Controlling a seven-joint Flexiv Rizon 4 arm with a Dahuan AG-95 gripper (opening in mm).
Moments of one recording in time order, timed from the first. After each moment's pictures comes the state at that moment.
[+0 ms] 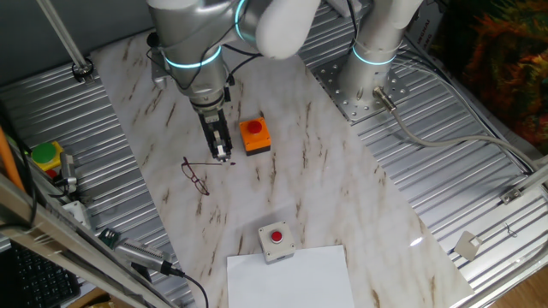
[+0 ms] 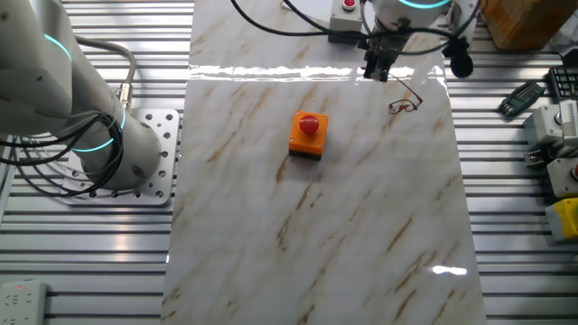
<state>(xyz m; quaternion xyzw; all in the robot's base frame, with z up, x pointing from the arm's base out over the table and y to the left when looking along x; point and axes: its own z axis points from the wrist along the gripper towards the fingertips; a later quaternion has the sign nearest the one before) 0.522 0.126 0.144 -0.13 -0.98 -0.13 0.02</state>
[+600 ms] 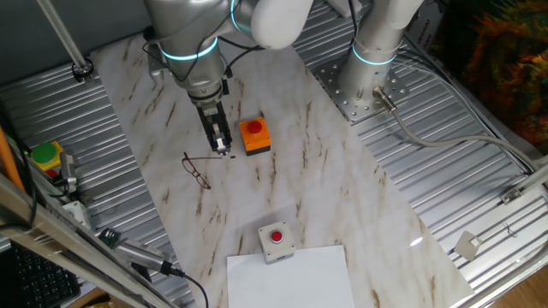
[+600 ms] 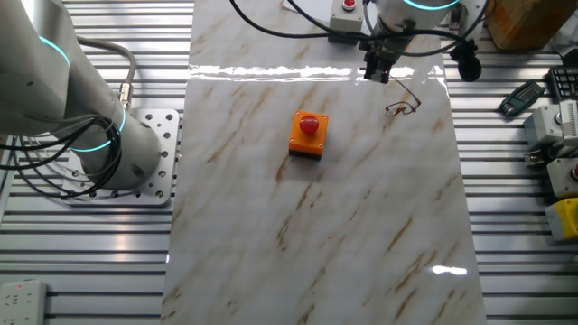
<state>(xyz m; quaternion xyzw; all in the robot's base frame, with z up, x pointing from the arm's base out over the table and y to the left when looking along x) 0.517 0.113 0.158 -0.12 -0.98 -0.13 0.03</state>
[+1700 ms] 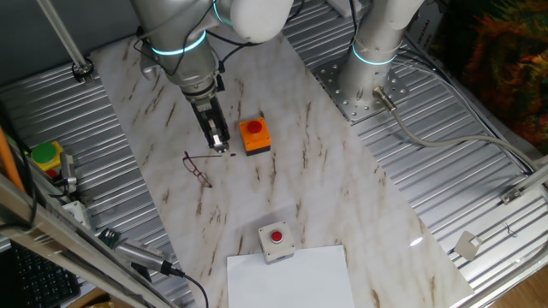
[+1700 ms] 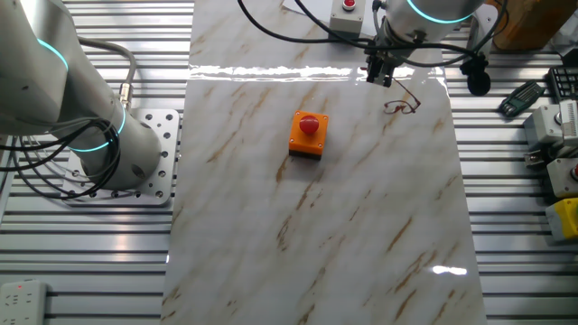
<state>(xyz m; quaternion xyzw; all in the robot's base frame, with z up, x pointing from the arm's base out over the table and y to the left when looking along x) 0.514 0.112 0.160 -0.12 -0.98 -0.15 0.05</state>
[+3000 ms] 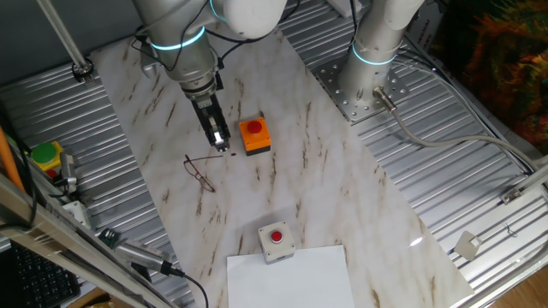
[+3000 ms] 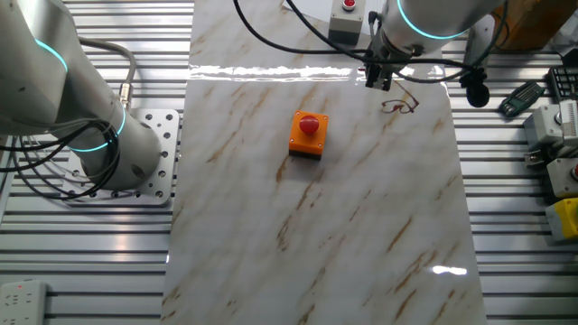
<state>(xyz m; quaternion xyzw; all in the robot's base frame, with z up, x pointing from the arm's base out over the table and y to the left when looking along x) 0.512 0.110 0.157 -0.08 -0.98 -0.17 0.04</state>
